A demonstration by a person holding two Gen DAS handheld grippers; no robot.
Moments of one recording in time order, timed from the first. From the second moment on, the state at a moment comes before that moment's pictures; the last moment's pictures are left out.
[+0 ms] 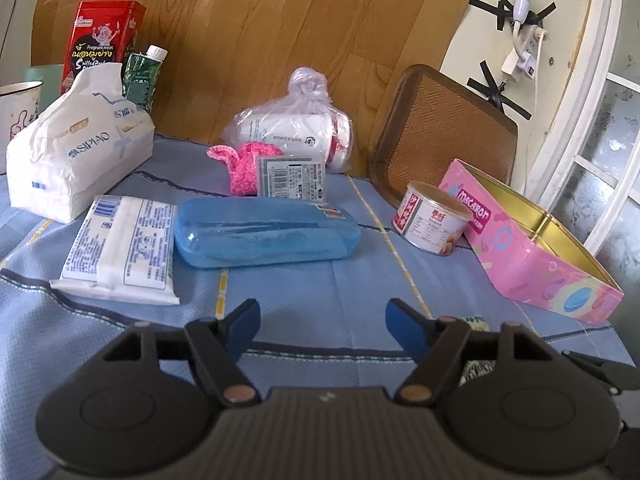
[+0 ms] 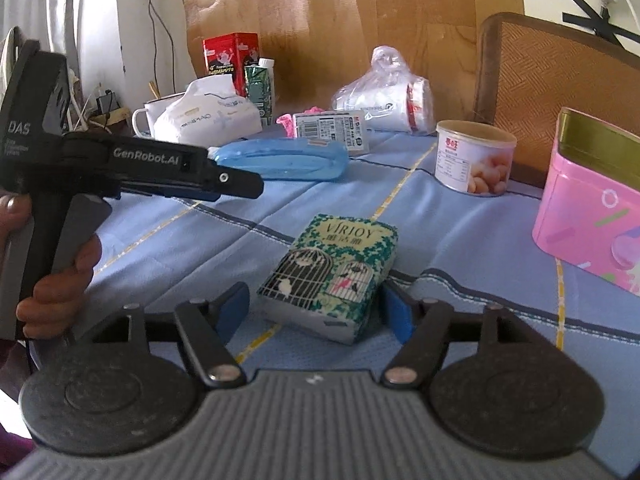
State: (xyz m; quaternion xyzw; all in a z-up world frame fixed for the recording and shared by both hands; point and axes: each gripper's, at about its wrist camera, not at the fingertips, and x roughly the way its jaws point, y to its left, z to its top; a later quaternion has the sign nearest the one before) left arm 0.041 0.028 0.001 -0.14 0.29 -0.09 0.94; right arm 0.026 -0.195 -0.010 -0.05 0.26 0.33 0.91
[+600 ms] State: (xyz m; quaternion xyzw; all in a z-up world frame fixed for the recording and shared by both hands) left arm 0.044 0.030 0.000 -0.15 0.30 -0.10 0.94; right arm 0.025 -0.195 -0.012 -0.06 0.26 0.33 0.91
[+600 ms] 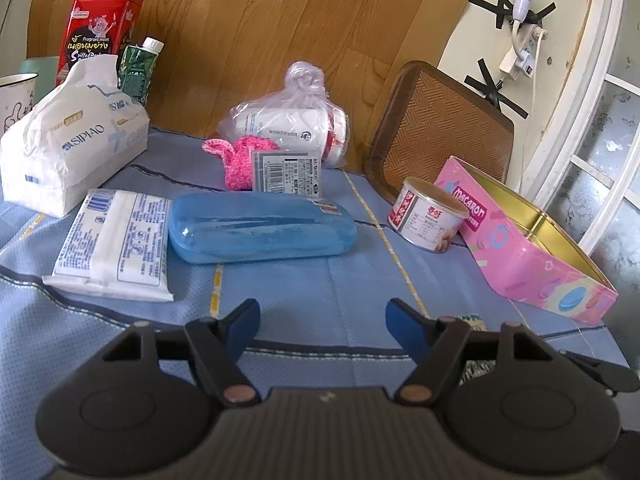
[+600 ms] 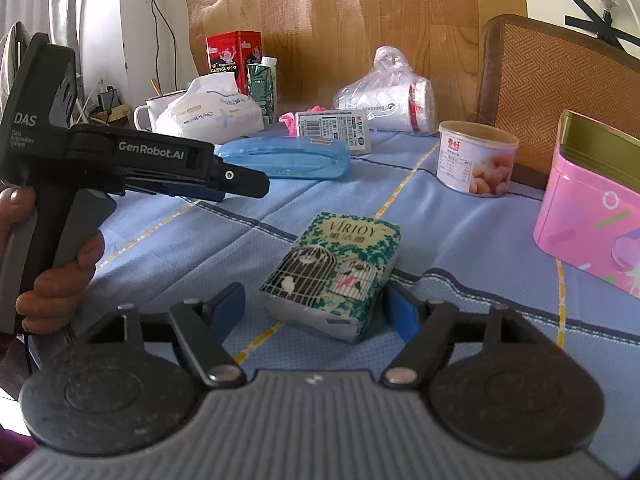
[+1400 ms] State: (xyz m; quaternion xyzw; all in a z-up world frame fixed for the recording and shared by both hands) left arm 0.031 0.023 -0.003 -0.21 0.32 -0.17 0.91; right arm 0.022 -0.196 -0.013 -0.06 0.25 0.33 0.91
